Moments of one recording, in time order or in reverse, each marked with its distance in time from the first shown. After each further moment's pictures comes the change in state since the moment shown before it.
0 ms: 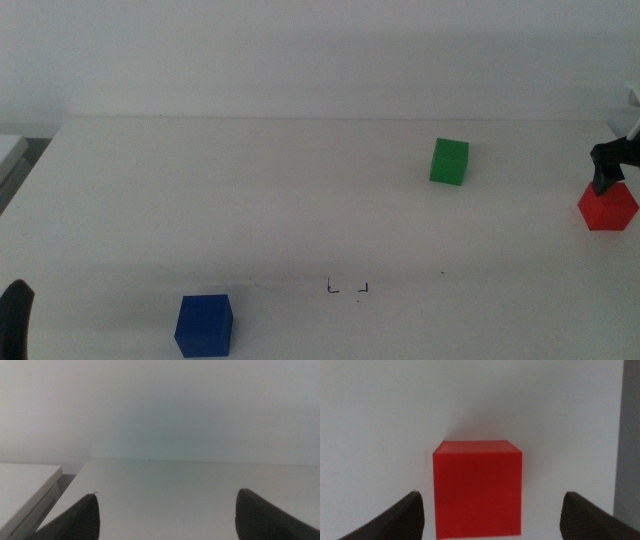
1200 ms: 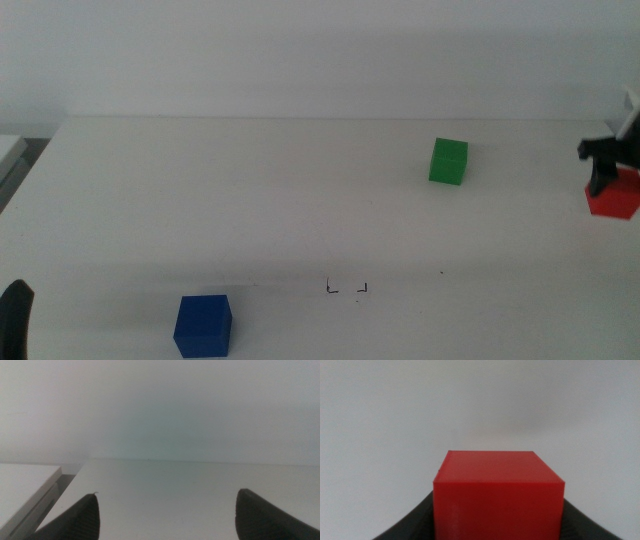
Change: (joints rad) left arm 0.000 0.000 0.000 0.000 0.000 0.000; right arm 0.042 -0.011 0.000 0.015 0.077 0.195
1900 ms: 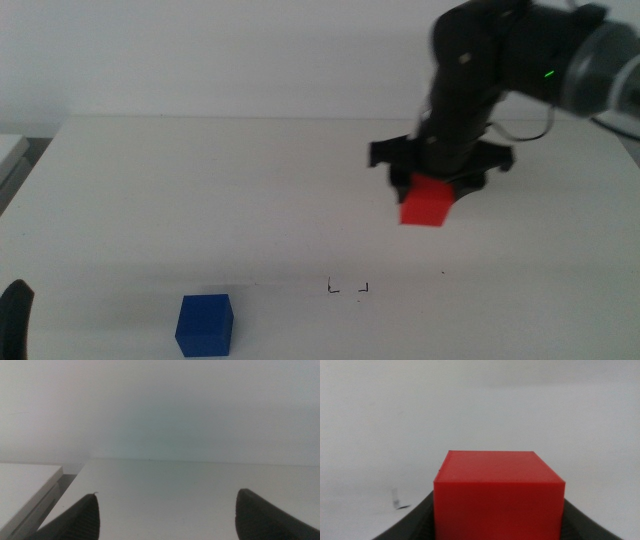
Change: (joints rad) left arm 0.000 0.000 0.000 0.000 0.000 0.000; right arm 0.706 -0.161 0.000 -0.106 0.089 0.598
